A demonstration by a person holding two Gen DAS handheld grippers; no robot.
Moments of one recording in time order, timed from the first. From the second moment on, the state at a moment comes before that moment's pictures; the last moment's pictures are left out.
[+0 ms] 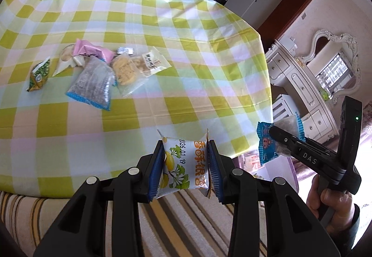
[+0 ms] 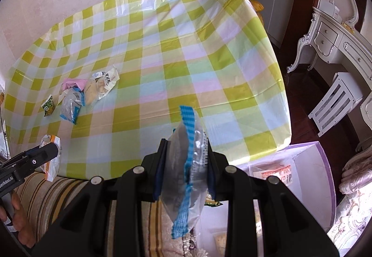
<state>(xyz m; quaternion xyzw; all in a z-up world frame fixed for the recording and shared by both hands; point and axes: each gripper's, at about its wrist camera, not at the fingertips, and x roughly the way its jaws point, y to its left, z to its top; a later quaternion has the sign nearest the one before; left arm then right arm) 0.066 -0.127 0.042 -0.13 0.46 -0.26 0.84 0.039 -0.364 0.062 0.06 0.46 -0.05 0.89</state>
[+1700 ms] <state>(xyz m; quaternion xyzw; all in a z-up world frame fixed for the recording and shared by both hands) 0.062 -0.324 0.015 0.00 0.53 -0.41 0.74 -0.011 -0.501 0.005 0.09 0.50 -0.26 0.82</state>
